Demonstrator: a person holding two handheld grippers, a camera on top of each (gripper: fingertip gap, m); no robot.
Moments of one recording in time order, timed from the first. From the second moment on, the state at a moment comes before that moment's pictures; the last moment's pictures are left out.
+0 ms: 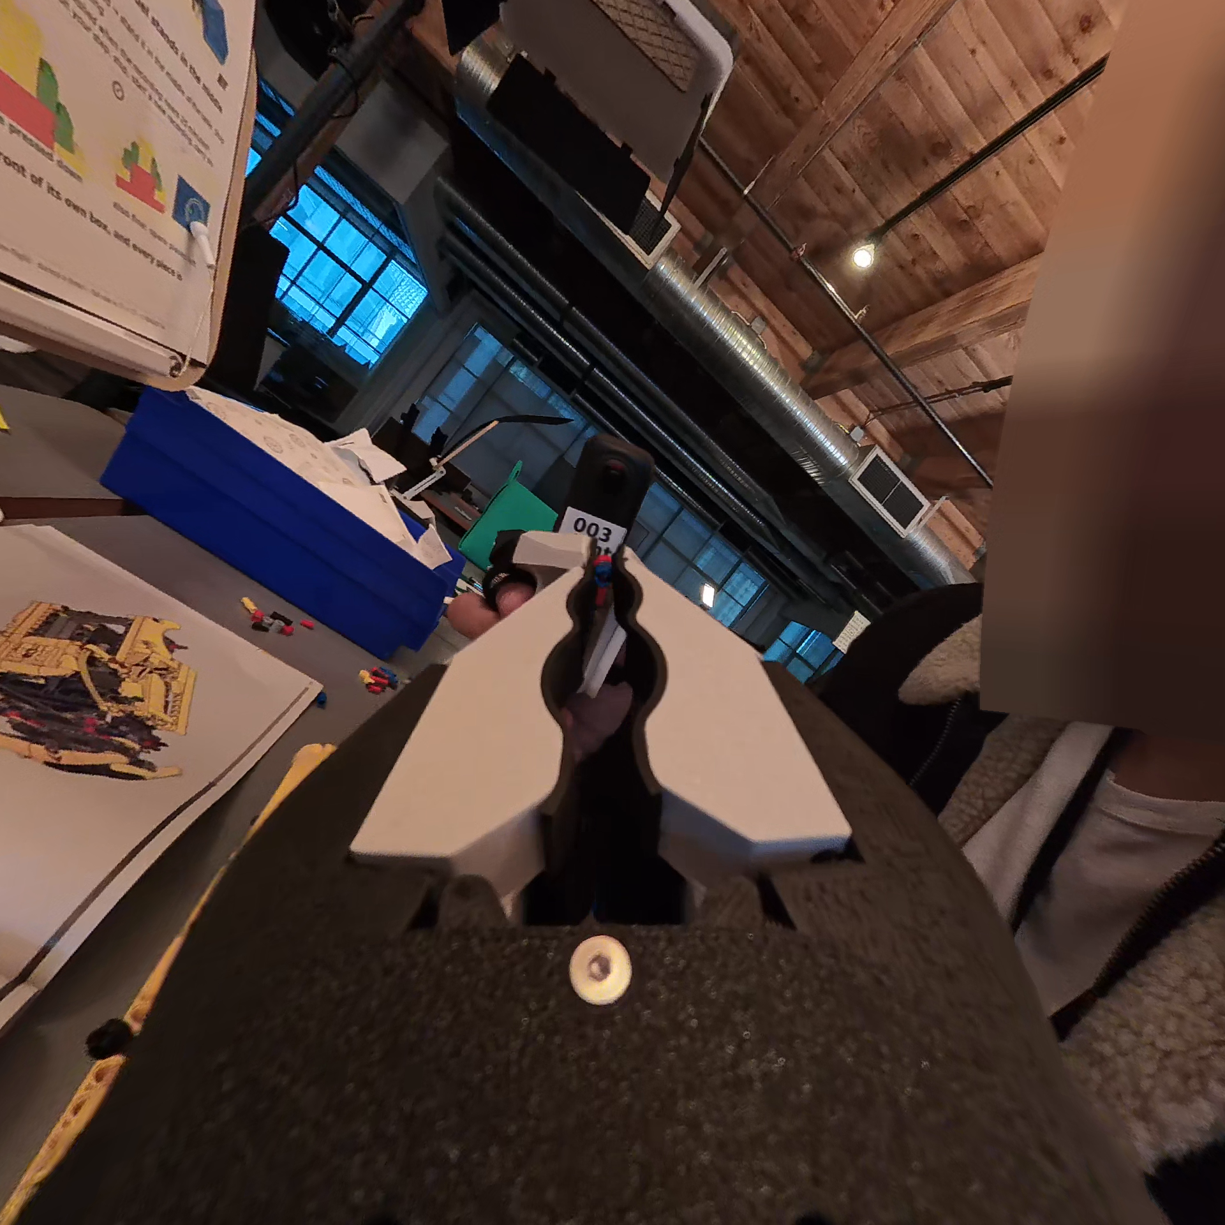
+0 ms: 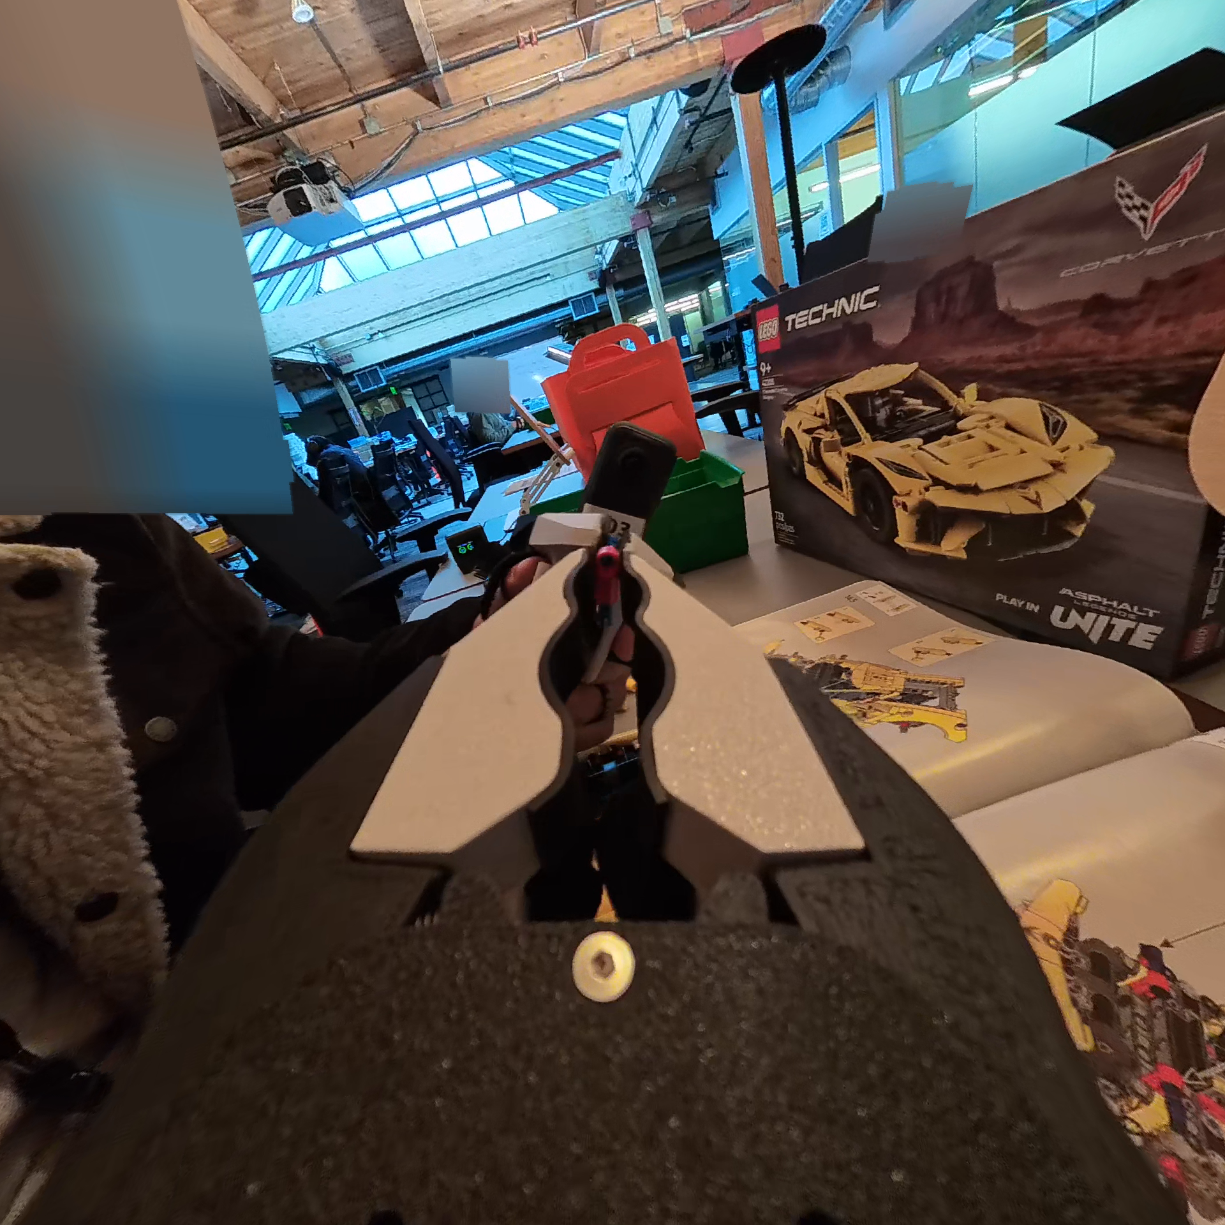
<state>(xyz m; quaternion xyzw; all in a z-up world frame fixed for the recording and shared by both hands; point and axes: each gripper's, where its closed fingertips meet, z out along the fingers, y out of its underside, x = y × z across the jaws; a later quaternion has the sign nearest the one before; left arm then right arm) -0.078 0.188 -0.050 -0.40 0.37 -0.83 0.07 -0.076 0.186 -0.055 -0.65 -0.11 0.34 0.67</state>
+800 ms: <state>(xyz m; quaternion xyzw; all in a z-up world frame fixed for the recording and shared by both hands) -0.074 0.174 -0.078 -0.46 0.40 -0.79 -0.03 -0.078 0.179 -0.085 -0.72 -0.24 0.16 0.63</state>
